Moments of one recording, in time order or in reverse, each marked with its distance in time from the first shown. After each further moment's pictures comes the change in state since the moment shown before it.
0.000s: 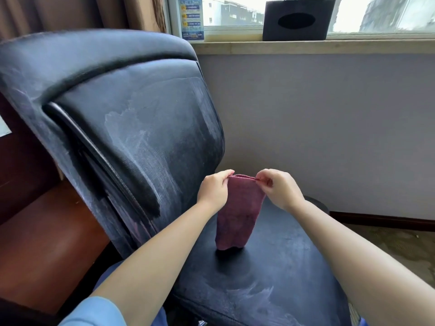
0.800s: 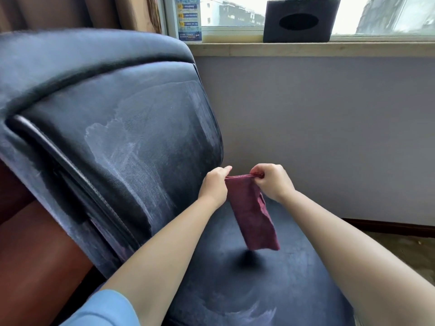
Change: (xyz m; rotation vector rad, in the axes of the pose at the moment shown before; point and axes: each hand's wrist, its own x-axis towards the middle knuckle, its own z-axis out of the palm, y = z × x) left_hand 0.058 -0.014 0.014 0.122 -0.056 0.000; right_hand 0.062 0.001 0.012 0.038 0.018 0.109
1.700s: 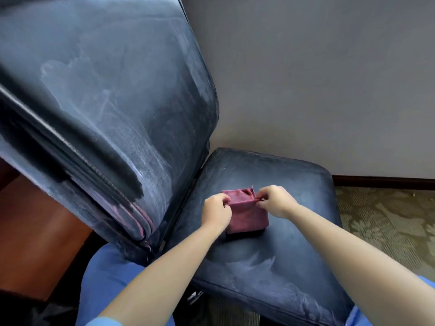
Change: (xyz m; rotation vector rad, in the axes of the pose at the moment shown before) left_hand -0.121 -0.047 0.085 -0.108 -0.127 -0.374; right_hand -0.101 0.078 0.069 -0.147 -0.476 0.222
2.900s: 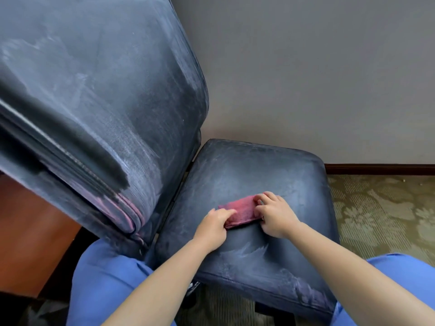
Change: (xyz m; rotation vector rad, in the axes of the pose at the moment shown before) left_hand -0.035 -0.043 0.023 0.226 -0.265 0.399; right_hand -0.040 0.046 0.053 -0.426 0.145 -0.403
